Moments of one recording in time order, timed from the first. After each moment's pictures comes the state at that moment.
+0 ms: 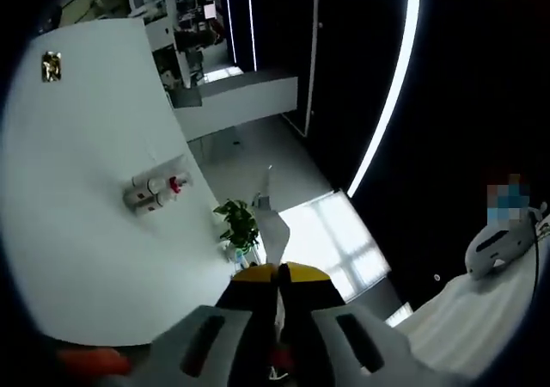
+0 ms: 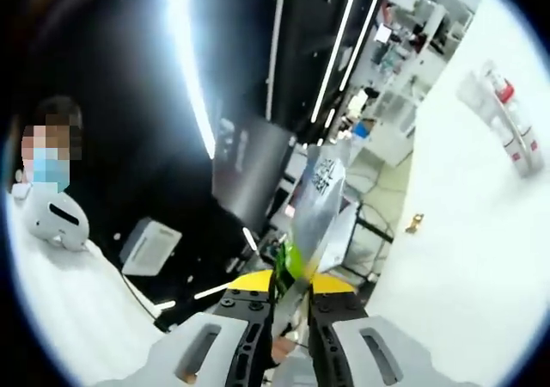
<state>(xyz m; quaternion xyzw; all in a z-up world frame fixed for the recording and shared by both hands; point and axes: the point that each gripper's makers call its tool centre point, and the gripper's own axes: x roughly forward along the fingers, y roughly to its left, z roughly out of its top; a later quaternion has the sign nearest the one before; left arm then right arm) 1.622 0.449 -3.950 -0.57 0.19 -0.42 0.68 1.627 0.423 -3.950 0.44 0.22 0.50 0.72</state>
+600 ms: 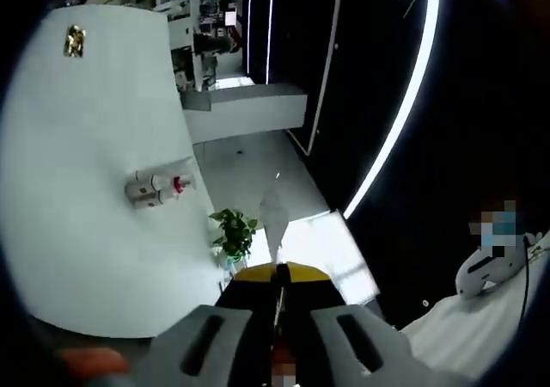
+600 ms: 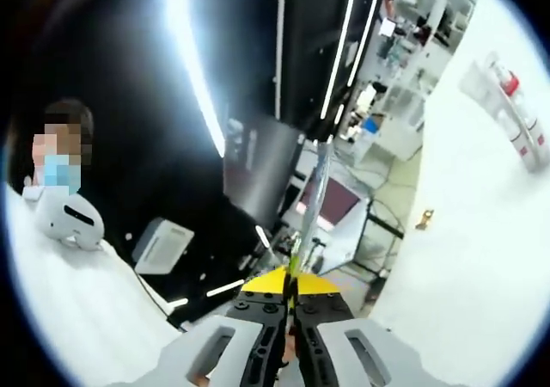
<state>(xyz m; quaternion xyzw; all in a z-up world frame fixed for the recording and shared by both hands) 1.622 0.450 -3.963 -0.57 0.23 -0.42 0.67 1.621 0.417 -3.948 0.43 0.23 0.53 0.70</state>
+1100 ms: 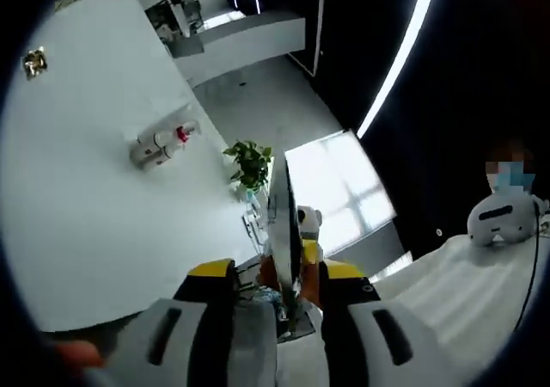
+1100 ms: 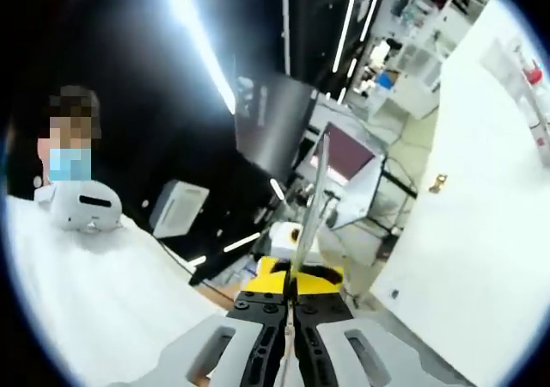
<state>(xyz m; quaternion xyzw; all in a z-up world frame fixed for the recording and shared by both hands) 1.583 0.437 -3.966 -0.44 0.33 -0.53 0.64 1.577 0.415 -3.952 0.37 0.32 0.62 0.61</state>
